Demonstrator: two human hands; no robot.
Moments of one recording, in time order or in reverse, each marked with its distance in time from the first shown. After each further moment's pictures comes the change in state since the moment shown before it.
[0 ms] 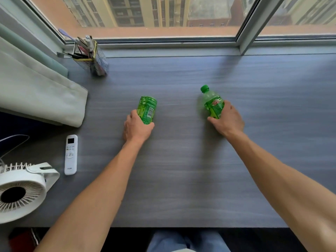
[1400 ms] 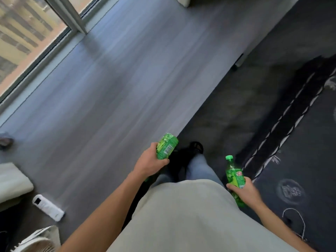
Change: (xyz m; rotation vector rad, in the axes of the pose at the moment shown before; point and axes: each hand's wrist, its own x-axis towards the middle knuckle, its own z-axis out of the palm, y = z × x) left_hand -0.285 -0.032 0.067 0.521 -0.897 0.821; right_hand -0.604 0.214 0.135 0.876 -0.095 1.219
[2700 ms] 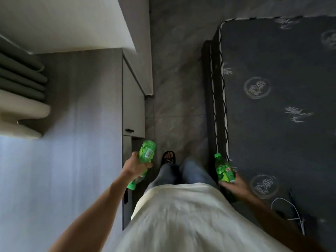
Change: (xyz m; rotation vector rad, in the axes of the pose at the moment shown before) left_hand 0.336 0.457 0.073 0.385 -0.316 -0.005; right_hand 0.217 -0.024 -0.285 0.602 -0.012 0.352
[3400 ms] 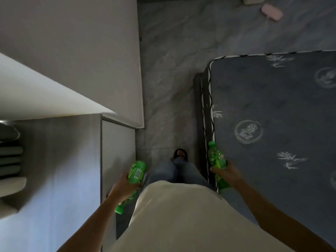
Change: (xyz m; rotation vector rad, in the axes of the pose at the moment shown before) left_hand 0.109 0.217 -0.083 0.040 -0.013 -0.138; right_hand 0.162 -0.273 -0.175 0.039 -0.004 -0.061
